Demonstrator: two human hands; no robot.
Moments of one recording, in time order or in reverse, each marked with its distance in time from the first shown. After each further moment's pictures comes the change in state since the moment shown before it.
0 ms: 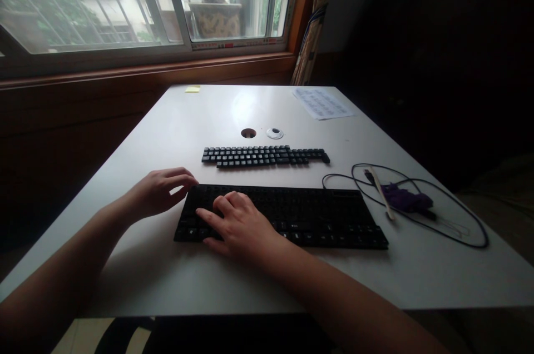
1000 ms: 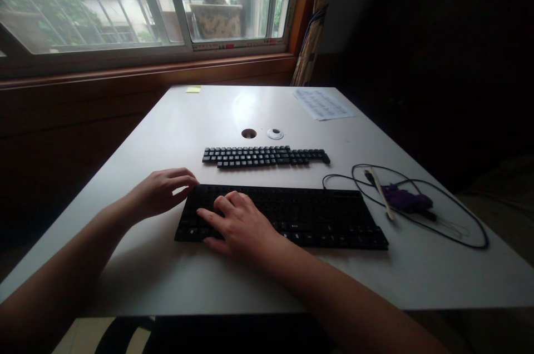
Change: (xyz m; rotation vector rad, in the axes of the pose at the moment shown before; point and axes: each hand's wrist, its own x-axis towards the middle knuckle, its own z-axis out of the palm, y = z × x) left_hand 0.001 0.000 0.001 0.019 -0.027 -0.004; right_hand 0.002 0.000 -0.004 0.023 -0.010 0.009
